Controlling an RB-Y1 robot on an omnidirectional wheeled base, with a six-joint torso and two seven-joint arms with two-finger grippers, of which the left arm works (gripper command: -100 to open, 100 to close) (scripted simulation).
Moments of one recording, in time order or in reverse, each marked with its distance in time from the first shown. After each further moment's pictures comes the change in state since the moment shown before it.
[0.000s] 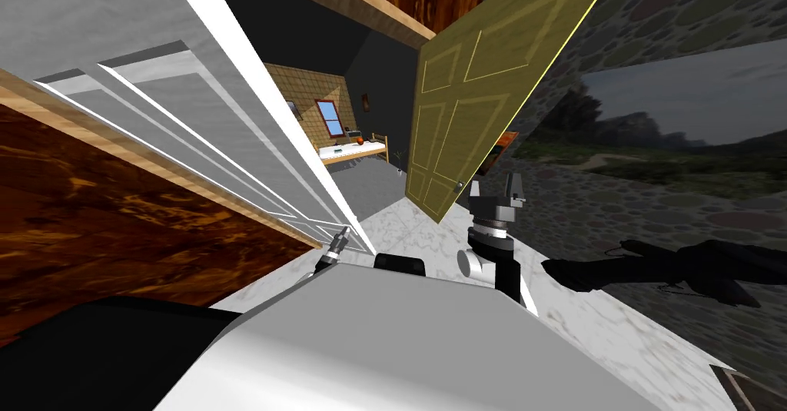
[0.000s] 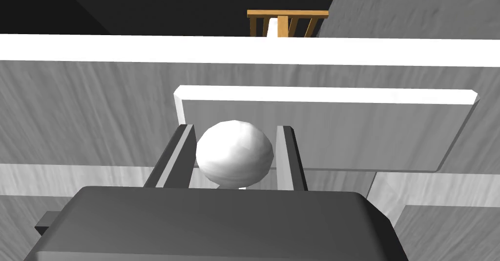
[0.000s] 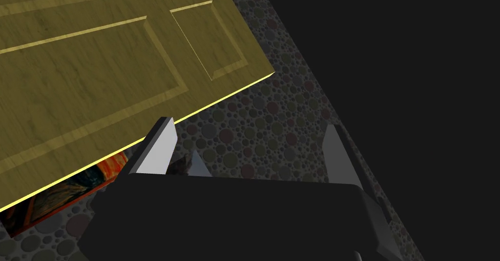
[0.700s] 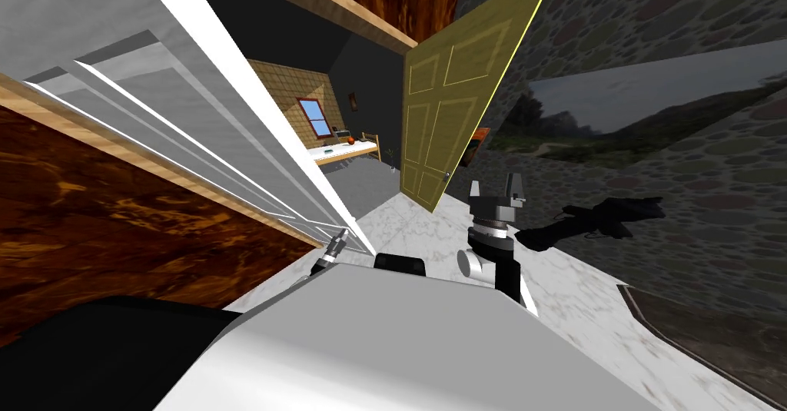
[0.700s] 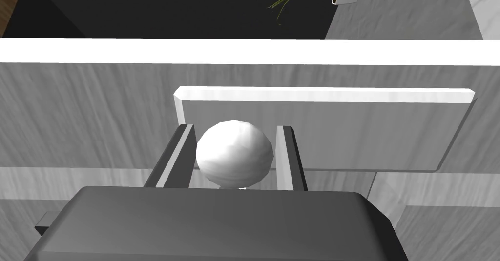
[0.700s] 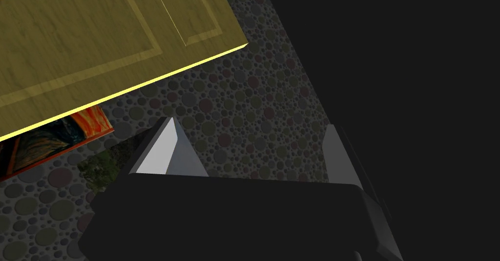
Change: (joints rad) arm 0.005 0.029 -0.015 0.053 -0.009 -0.079 0.025
